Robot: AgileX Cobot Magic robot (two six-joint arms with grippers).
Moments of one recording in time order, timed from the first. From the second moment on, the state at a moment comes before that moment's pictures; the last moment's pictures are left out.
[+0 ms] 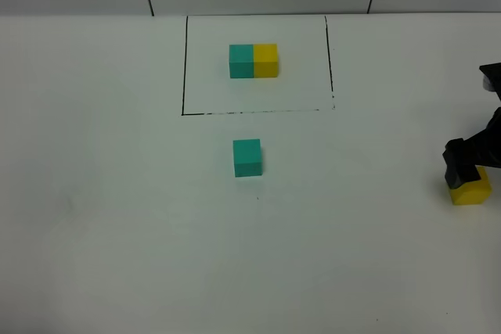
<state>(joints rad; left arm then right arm) -0.02 0.00 -0.50 -0.12 1.05 0.10 -0.14 1.71 -0.97 0.05 0.76 -0.17</state>
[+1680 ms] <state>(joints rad) -0.02 0.00 -0.50 -0.12 1.04 0.10 -0.14 1.89 -0.96 -0.01 0.66 -0.10</state>
